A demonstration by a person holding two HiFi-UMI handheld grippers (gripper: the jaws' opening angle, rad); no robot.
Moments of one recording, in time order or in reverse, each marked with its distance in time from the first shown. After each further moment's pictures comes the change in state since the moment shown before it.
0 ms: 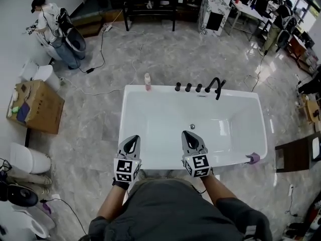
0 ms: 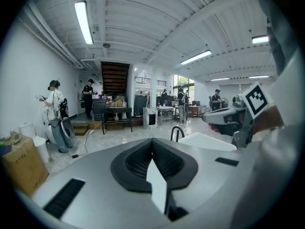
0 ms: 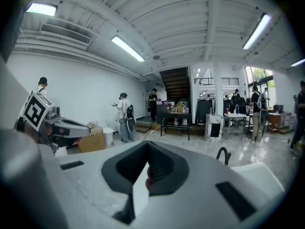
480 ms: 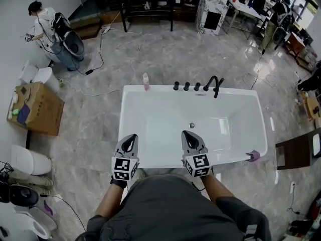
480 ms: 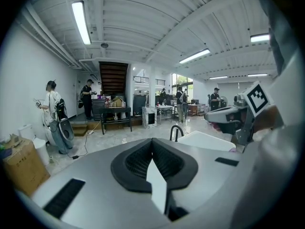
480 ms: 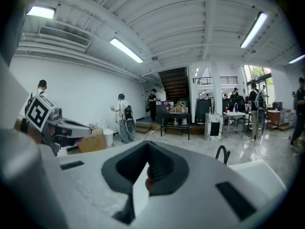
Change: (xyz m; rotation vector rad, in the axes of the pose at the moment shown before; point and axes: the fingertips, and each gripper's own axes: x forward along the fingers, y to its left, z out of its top) left arm -0.006 0.001 0.003 0.021 0.007 -0.006; right arm -0.013 0.001 0.002 0.018 -0.010 0.001
